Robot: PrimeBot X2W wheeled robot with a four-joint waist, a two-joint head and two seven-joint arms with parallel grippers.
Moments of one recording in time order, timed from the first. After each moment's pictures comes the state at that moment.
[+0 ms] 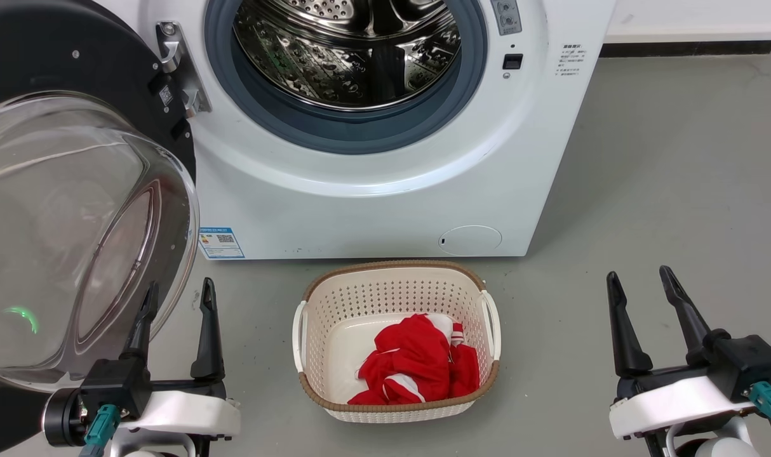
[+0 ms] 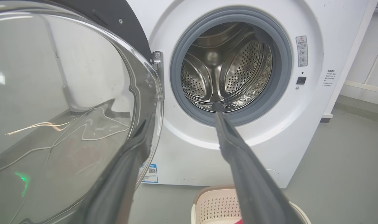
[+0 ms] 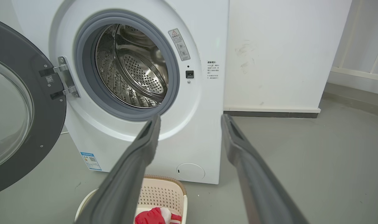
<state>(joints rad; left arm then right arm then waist) -0.03 0.05 0.09 0.06 -0.09 -0.08 -0.26 -0.02 -0.05 -0.01 0.03 0.09 0.13 -0.21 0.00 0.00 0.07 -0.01</state>
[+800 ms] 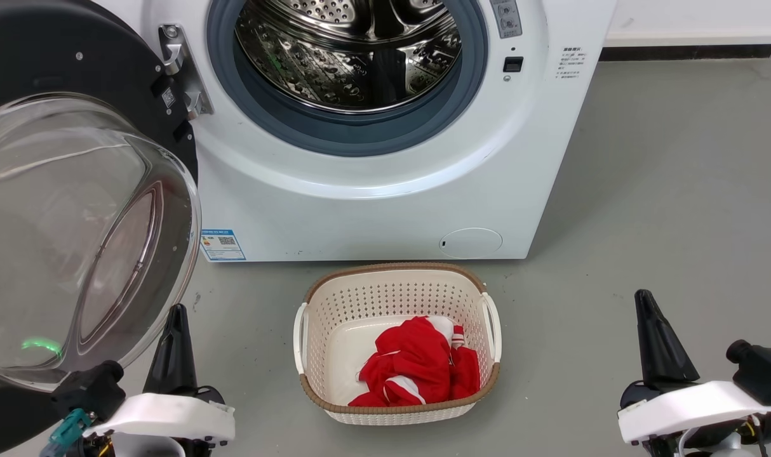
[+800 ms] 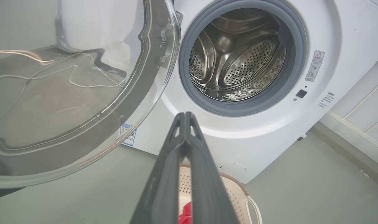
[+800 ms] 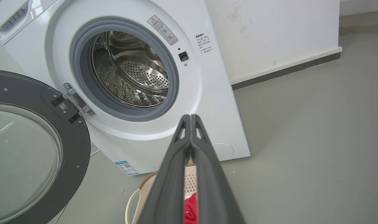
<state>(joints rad) -0.02 0.05 0.10 0.12 -0.40 -0.09 -0.18 0.00 -0.06 -0.01 0.10 0.42 0.13 -0.16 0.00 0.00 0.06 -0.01</state>
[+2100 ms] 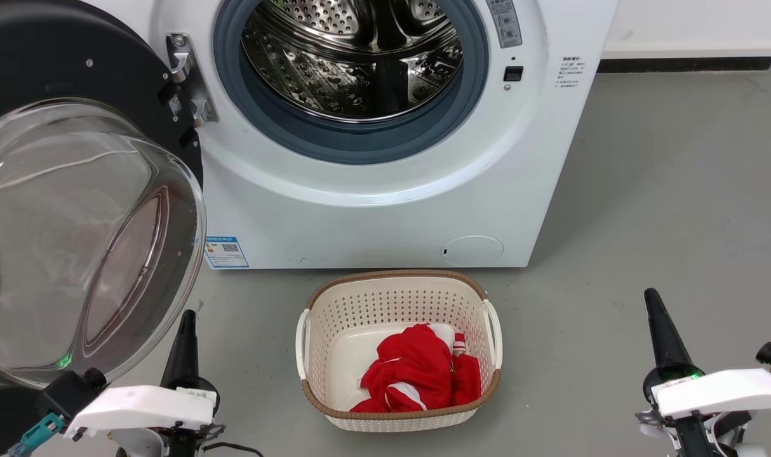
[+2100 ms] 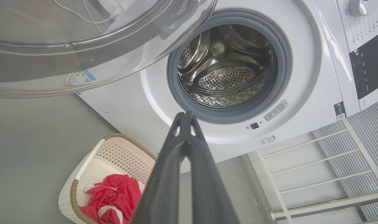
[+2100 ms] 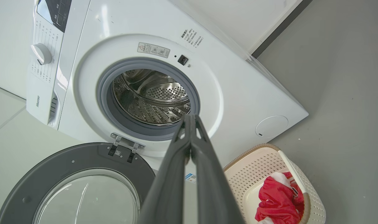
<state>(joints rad) -0.05 0.05 0.10 0.18 -0.97 -0.11 -0.04 -0.05 -0.08 -0.02 0.16 1.01 0.13 -0.06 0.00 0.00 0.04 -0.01</state>
